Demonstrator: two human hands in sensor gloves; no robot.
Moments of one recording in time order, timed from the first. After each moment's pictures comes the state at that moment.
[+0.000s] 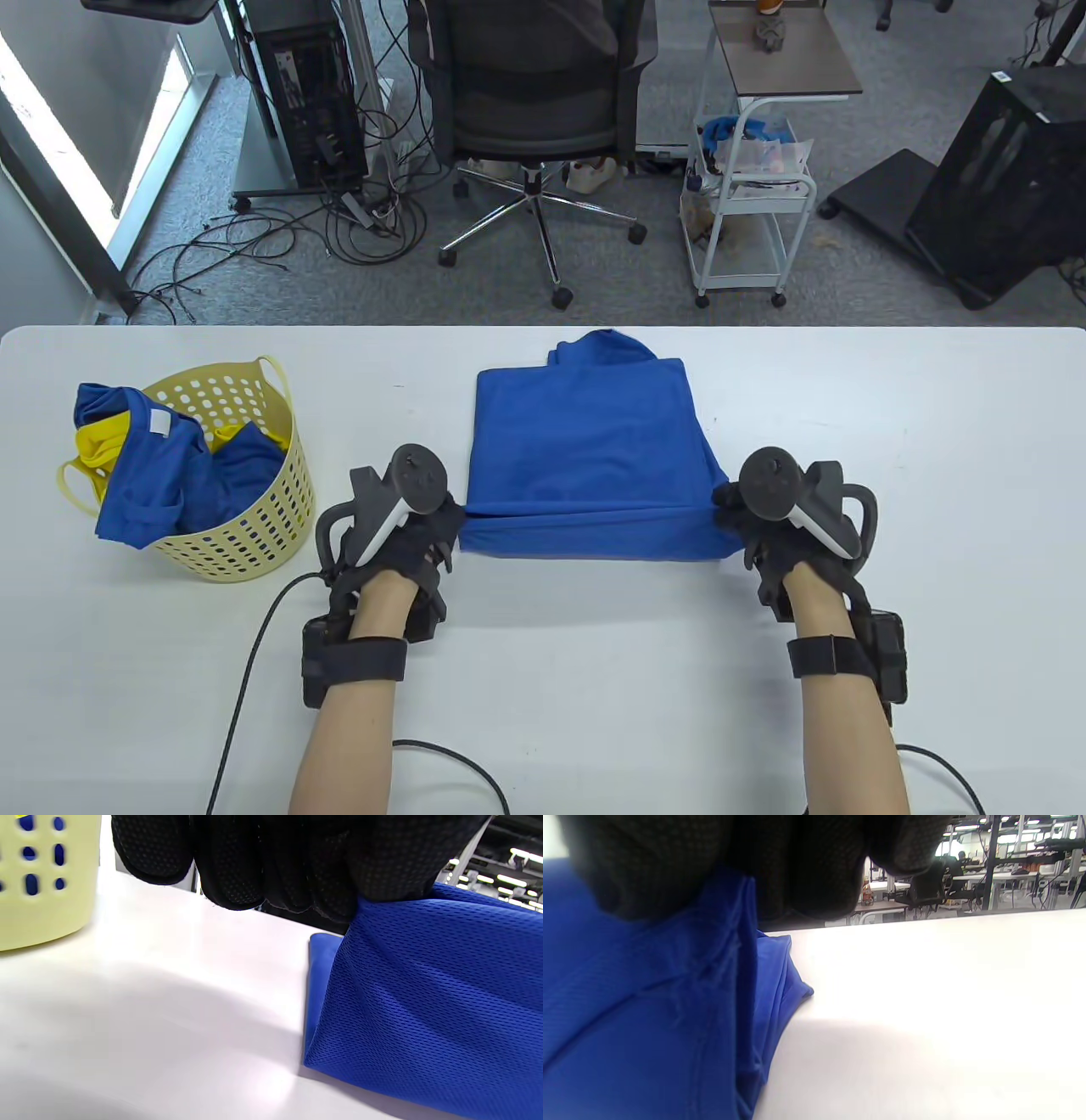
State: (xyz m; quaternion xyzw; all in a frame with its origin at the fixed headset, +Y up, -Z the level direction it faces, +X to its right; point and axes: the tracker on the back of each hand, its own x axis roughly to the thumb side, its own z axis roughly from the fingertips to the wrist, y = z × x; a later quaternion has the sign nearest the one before) left_hand -0.189 -0.692 -0.355 -0.09 0.06 0.11 0.99; right_hand 0.219 -0.693 -0.362 0.01 -0.01 1.00 0.09
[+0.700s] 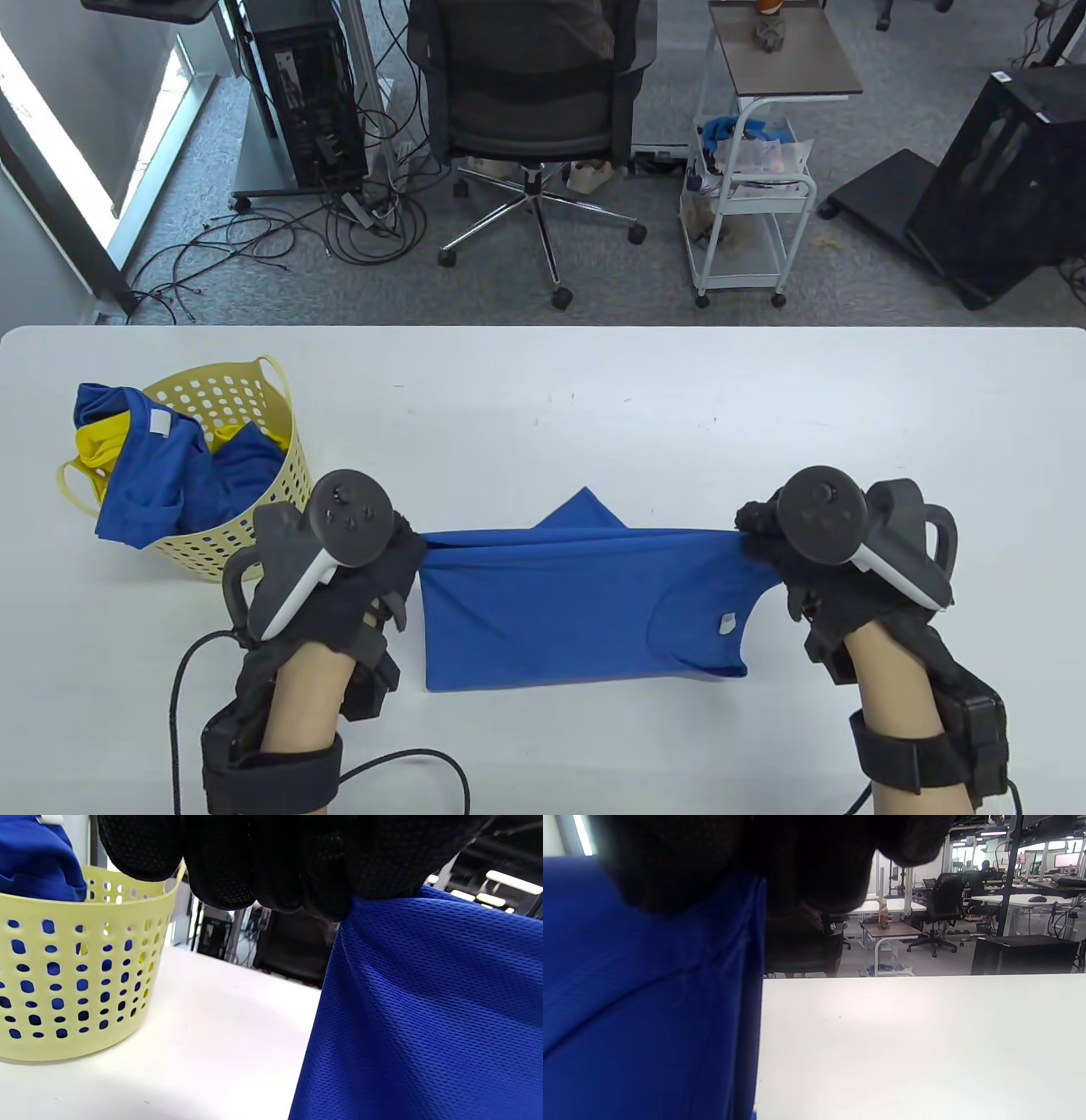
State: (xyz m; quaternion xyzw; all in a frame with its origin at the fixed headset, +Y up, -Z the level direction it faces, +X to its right) left_hand -0.200 -0.562 -0.278 -0.07 0.06 0.12 0.99; right_hand 0.201 -0.562 -0.293 0.04 0.00 1.00 0.07
